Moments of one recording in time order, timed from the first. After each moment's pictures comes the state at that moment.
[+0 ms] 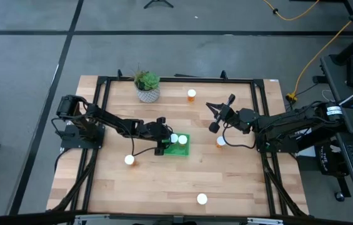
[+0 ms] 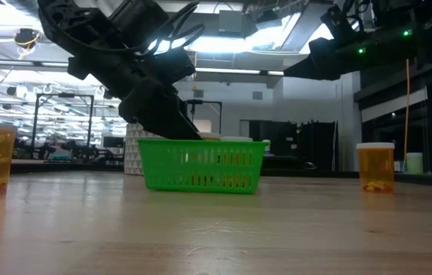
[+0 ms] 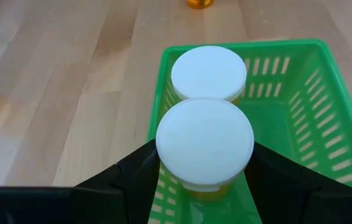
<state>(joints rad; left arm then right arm) -0.06 1.66 0.69 0.33 -0.14 0.05 -0.02 1.13 0.35 0.73 0.58 -0.27</state>
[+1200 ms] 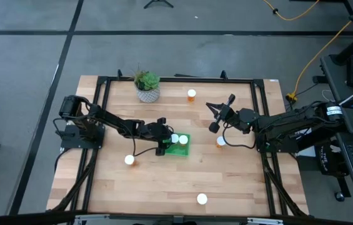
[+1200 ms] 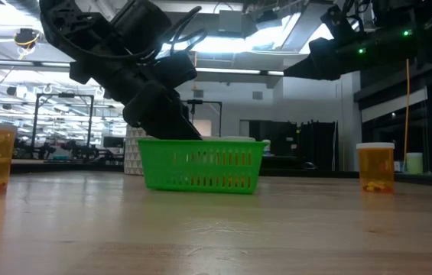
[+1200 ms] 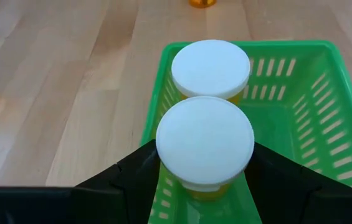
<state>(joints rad) -0.06 1.69 0.69 0.37 -0.14 0.02 -0.02 1.13 0.35 0.73 0.58 -0.27</state>
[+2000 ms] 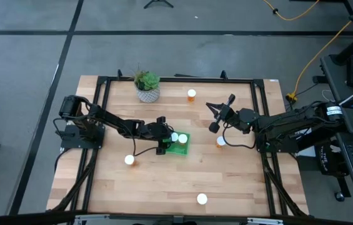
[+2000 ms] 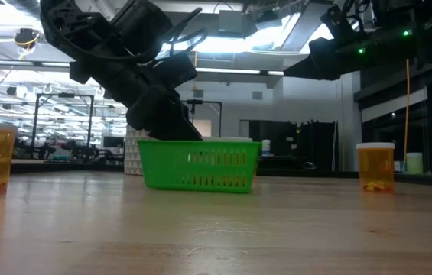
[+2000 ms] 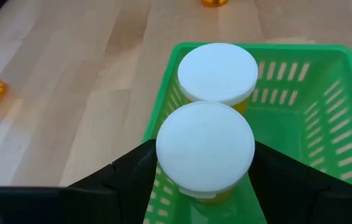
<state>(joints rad) -0.06 1.69 0.69 0.37 -0.19 0.03 -0.02 1.13 0.35 0.73 0.58 -0.27</state>
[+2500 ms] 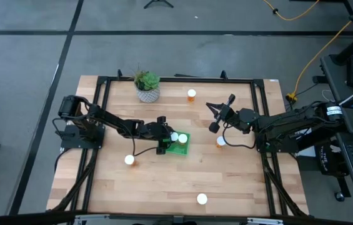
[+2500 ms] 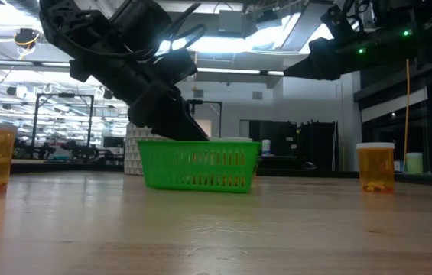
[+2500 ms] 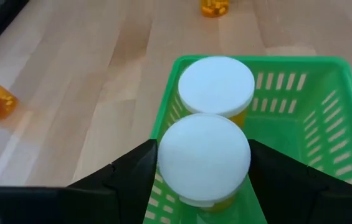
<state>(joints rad) -0.06 1.68 0.69 0.39 -0.19 0.07 -0.02 1.13 0.35 0.73 0.58 -0.27</state>
